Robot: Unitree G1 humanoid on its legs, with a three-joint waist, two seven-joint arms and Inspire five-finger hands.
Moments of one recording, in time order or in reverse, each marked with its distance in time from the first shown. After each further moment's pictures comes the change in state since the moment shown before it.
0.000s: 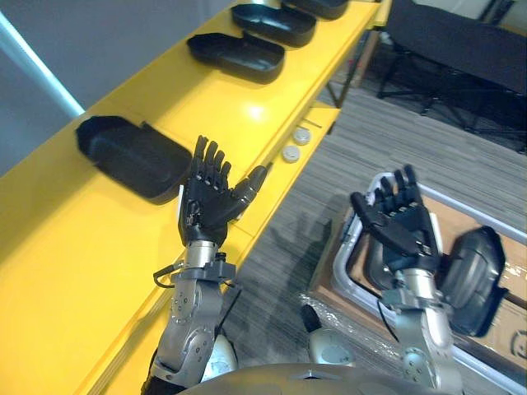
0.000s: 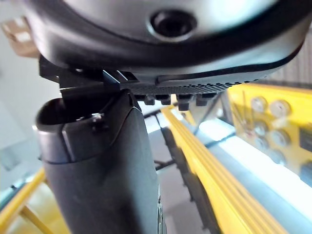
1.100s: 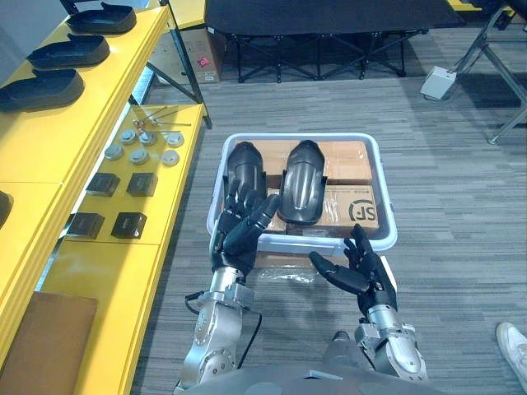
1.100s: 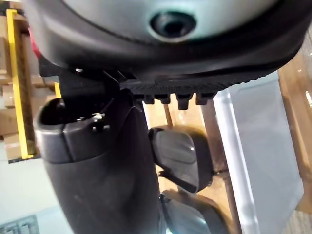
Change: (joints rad) left arm 0.123 -0.080 -0.092 0.146 -0.228 0.005 -0.085; right arm 0.117 -0.076 0.160 0.168 -0.233 0.027 -0.109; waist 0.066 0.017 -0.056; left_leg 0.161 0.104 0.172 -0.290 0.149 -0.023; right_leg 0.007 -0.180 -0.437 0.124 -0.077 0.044
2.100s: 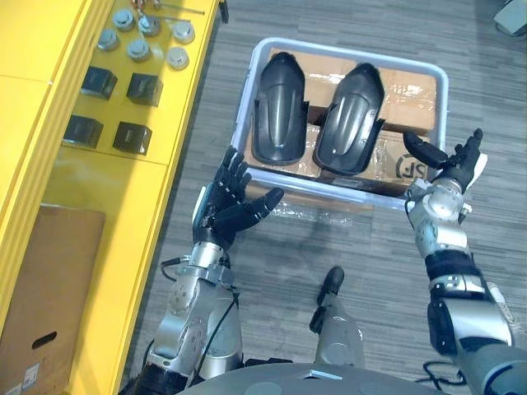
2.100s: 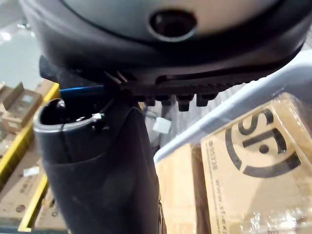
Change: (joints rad) left arm -0.186 0.139 0.117 0.073 0.200 0.039 -0.135; right arm -1.056 -0.275 -0.316 0.781 0.088 0.136 -0.359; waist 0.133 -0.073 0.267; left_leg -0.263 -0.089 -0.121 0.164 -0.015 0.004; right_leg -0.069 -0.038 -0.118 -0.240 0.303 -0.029
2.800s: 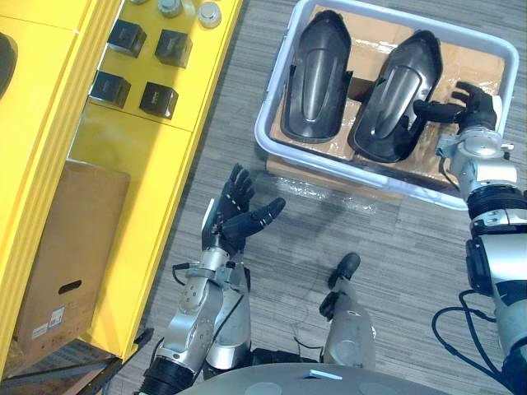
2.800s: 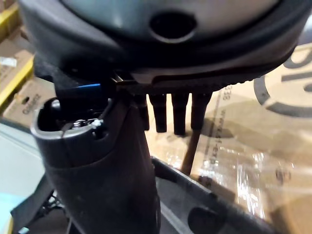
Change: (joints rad) left arm -0.013 -0.004 -0.039 0.137 -0.009 -0.033 0.020; right arm -0.326 -0.224 0.172 0.275 -0.134 0.317 0.293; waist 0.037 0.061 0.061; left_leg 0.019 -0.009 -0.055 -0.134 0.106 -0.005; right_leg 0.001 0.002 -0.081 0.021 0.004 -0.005
